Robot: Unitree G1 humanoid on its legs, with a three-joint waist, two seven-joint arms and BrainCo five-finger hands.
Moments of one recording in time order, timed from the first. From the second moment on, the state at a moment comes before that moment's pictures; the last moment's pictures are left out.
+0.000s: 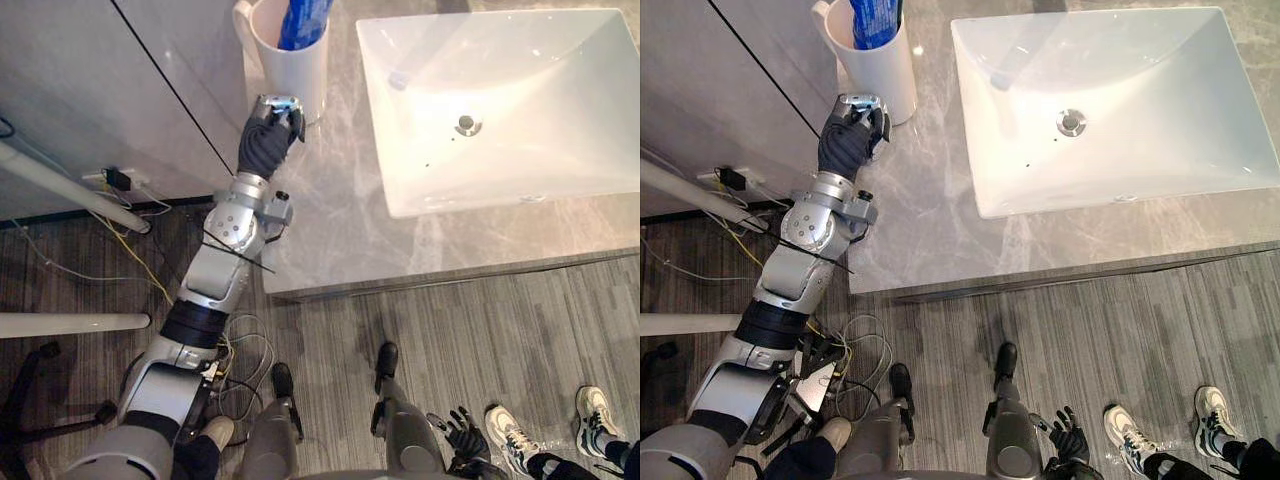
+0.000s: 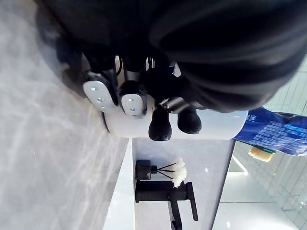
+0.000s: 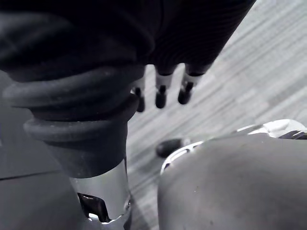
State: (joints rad) left arm -0.71 0.37 -0.22 0.08 -0.36 -0.08 0.11; right arm 0.28 -0.02 -0.21 0.68 0.31 -0.11 0.02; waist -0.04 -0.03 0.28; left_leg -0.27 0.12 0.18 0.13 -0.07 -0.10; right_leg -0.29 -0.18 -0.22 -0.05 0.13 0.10
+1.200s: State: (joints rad) left arm -1.05 0.56 -0.26 0.27 -0.42 -0.11 0.16; right arm 0.32 -0.03 -0.14 0.59 0.35 -0.11 0.01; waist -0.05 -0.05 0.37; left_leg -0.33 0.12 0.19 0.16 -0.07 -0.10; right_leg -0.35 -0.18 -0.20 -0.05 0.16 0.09
